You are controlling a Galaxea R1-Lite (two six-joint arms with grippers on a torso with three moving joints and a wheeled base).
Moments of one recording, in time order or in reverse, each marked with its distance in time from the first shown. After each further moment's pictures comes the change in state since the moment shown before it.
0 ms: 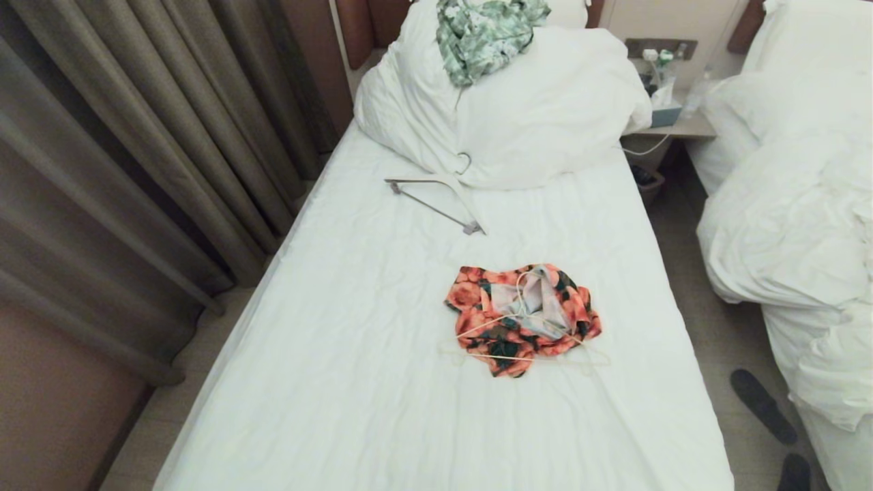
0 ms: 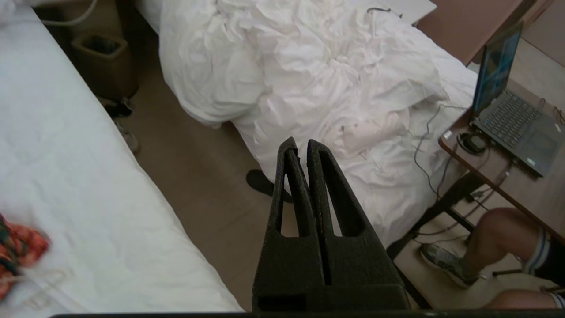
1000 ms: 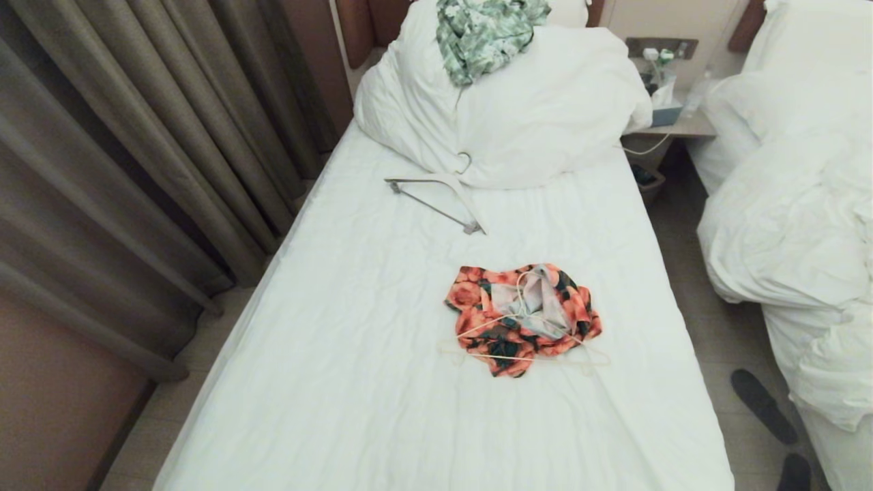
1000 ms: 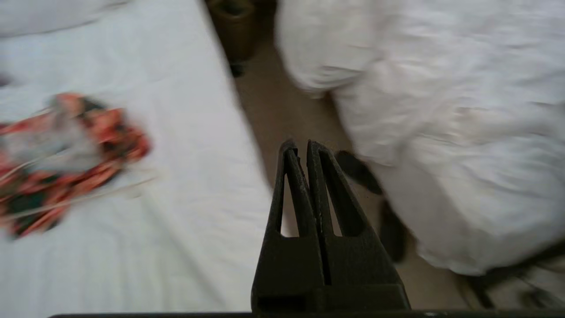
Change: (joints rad) left arm 0.120 -0.148 0.268 -0.046 -0.074 0.115; right arm -0.067 -0.403 0.395 -0.011 0.478 0.017
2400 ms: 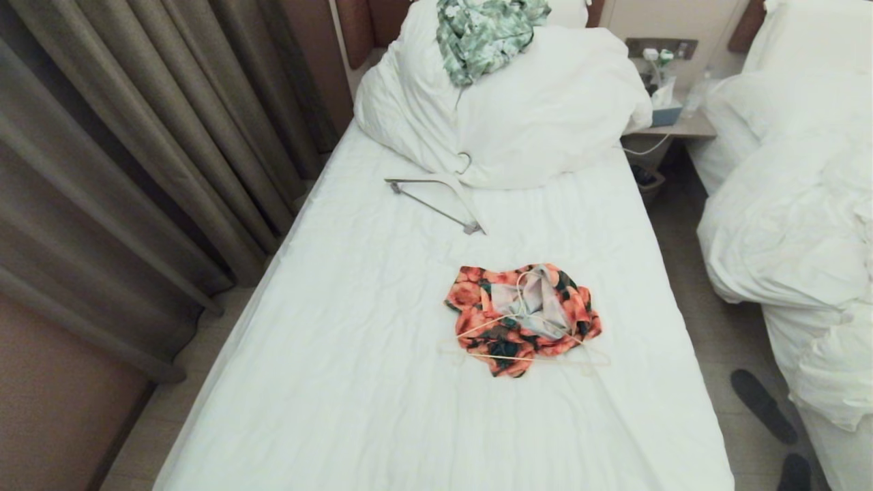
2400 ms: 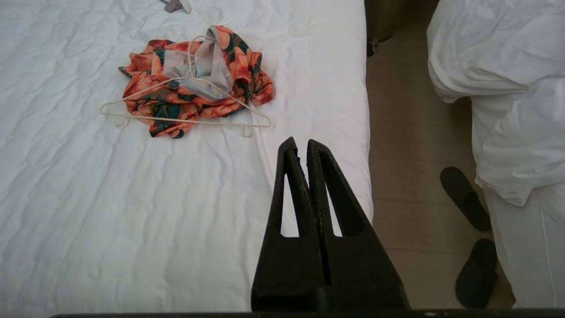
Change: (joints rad) left arm -0.011 -0.143 0.049 0.079 -0.093 0.081; right arm 0.001 -0.016 0.060 0.016 0.434 -0.061
